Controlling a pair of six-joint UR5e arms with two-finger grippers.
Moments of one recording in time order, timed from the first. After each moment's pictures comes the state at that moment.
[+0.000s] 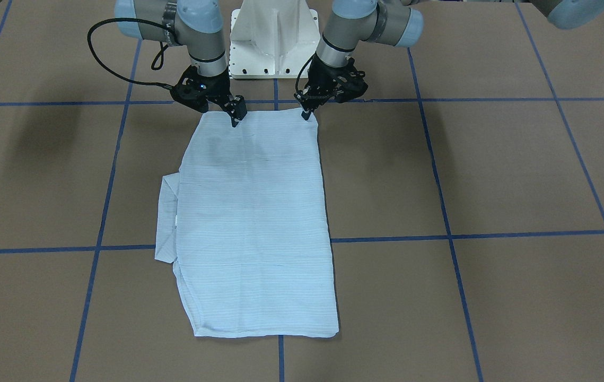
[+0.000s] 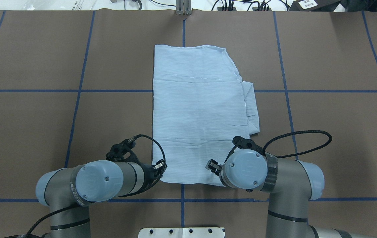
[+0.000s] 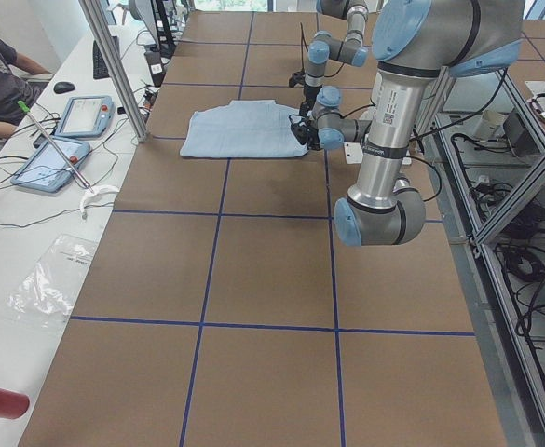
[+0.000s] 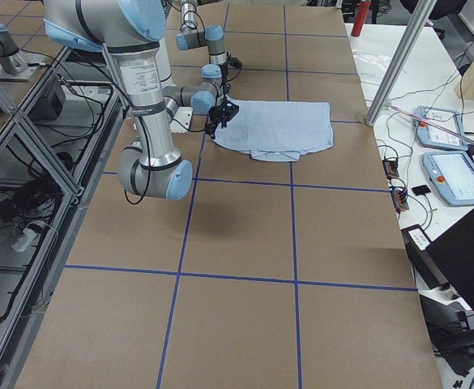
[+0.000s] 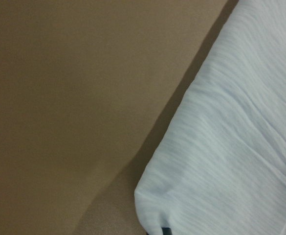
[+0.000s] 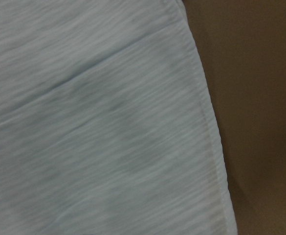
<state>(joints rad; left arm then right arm) -0.23 -2.00 -1.85 -1.95 -1.61 -2.04 0.26 -1.16 1.90 -1.58 1.68 1.90</state>
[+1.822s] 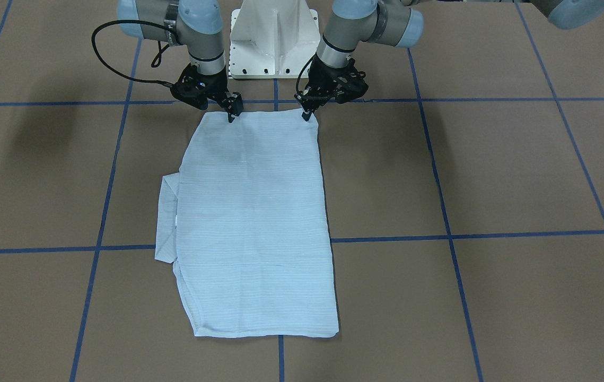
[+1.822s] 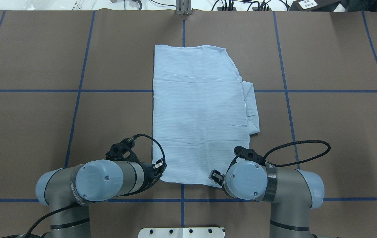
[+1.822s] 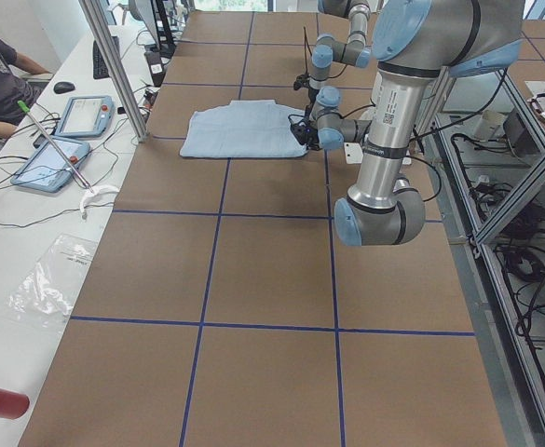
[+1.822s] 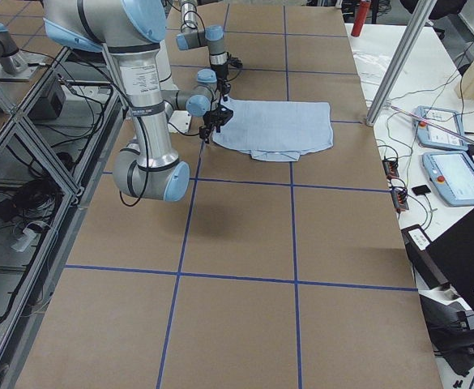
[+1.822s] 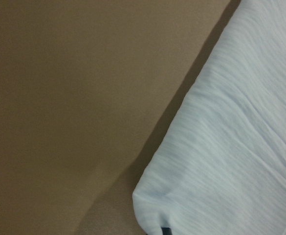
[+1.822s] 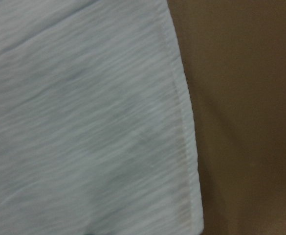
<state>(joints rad) -0.24 -2.00 -1.85 -1.95 -1.60 -2.04 0.22 -1.19 1.89 -1.58 1.68 1.91</state>
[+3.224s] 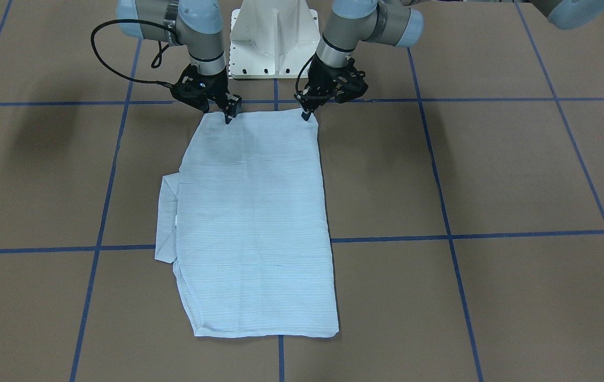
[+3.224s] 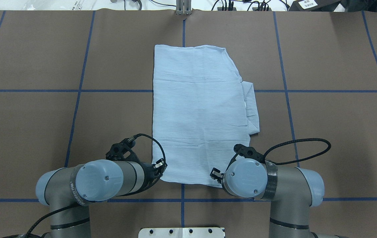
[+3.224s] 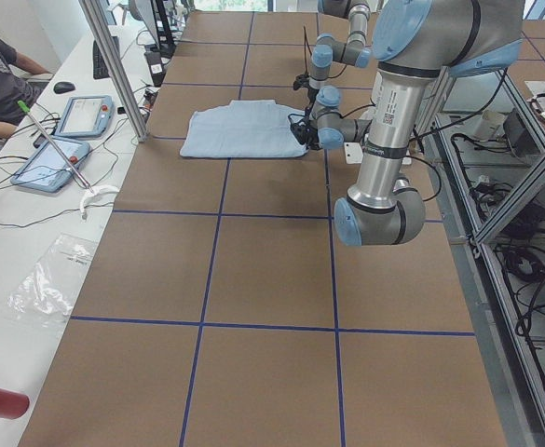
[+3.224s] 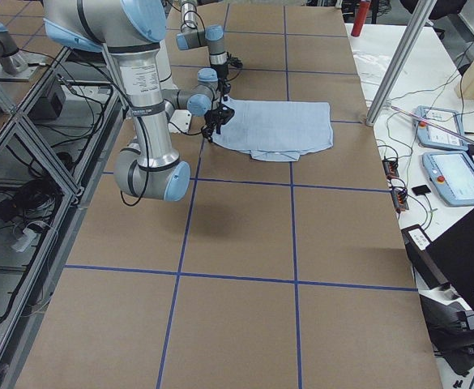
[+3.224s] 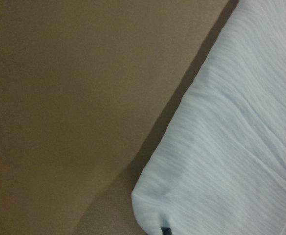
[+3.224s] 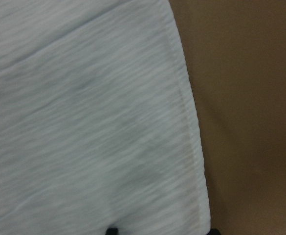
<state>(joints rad) -0.24 -2.00 -1.85 -1.95 -1.60 -2.04 0.23 -1.18 1.89 -1.58 1.68 1.91</state>
